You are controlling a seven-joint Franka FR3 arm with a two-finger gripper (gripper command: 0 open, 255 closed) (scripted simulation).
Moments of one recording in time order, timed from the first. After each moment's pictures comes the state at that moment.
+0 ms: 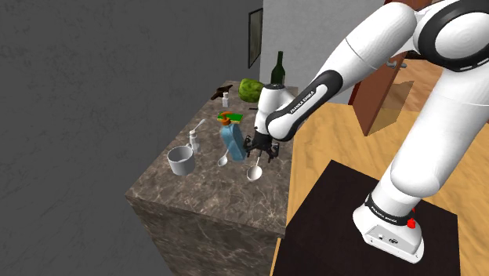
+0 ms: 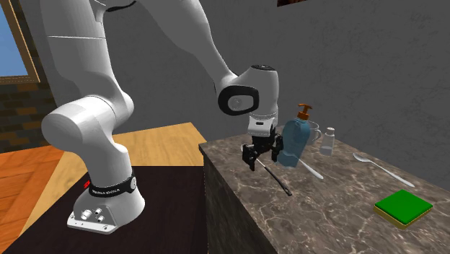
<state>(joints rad) -0.10 0.05 0.27 -2.52 0.09 2.66 1.23</state>
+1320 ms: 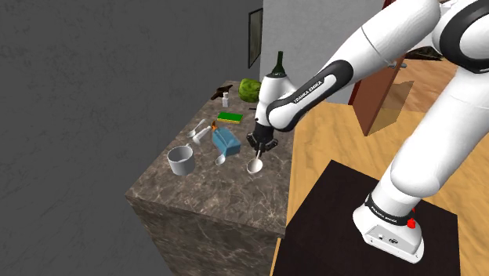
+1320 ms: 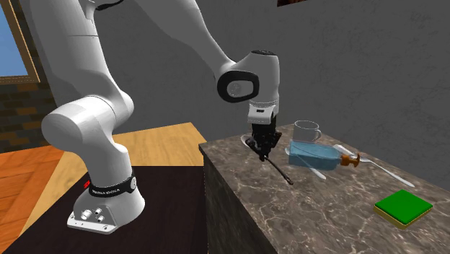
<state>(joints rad) -0.10 -0.05 0.27 -2.50 0.12 2.56 1.21</state>
